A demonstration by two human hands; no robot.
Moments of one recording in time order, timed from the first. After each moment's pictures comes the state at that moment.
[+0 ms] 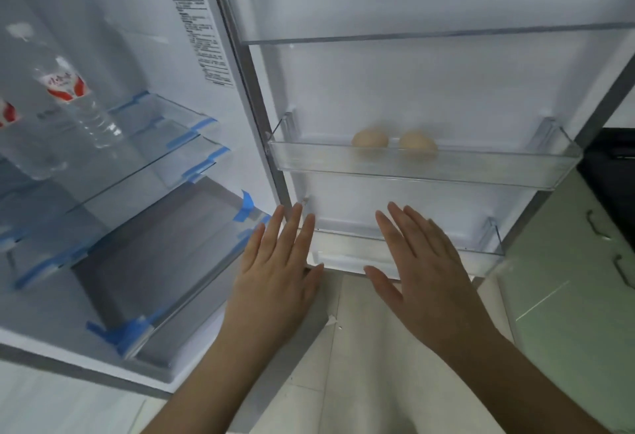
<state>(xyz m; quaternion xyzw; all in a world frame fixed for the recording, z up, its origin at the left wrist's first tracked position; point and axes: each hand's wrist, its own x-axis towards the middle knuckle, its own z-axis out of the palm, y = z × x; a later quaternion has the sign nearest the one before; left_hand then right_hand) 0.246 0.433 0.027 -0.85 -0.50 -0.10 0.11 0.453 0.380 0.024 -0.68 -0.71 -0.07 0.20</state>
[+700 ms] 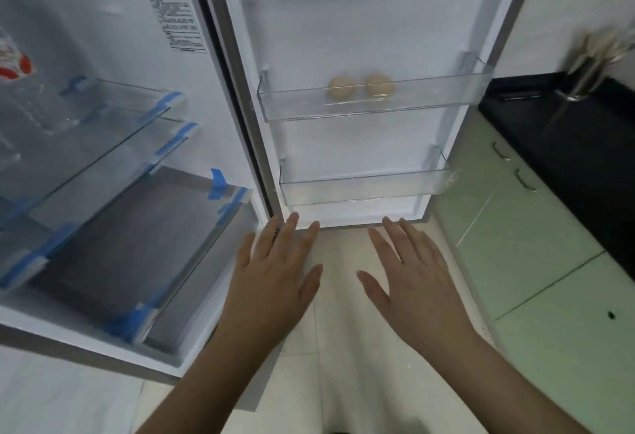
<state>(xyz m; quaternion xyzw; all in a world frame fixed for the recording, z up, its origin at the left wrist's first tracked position) 0.151 0.365 0.013 -0.92 -0.39 -0.08 0.03 0.330 0.256 -0.003 -0.80 -0.59 -0.06 0.12</state>
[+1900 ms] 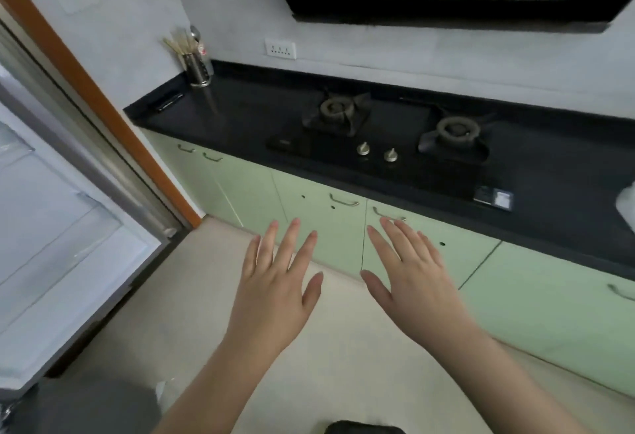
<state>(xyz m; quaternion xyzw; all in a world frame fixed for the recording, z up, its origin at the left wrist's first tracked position) 0.355 0.025 0.001 -0.99 0.10 -0.04 0.03 0.367 -0.187 -0.008 -0.99 -0.13 -0.06 0.08</state>
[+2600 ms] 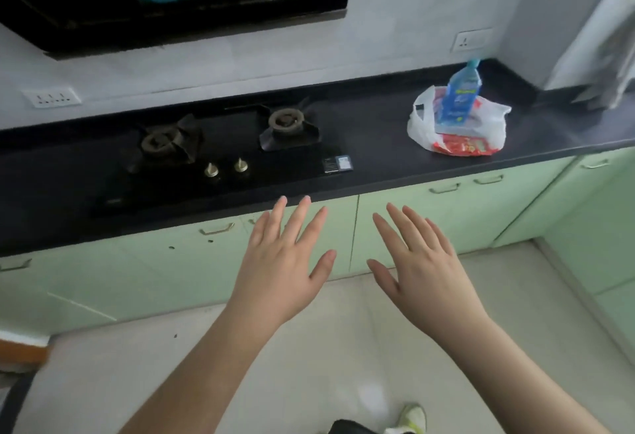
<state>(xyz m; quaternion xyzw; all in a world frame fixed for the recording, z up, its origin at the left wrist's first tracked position) 0.412 -0.099 0.011 -0.90 0.43 -0.02 -0.02 0.277 -0.265 -0.001 -0.98 0.18 -0.10 0.03</state>
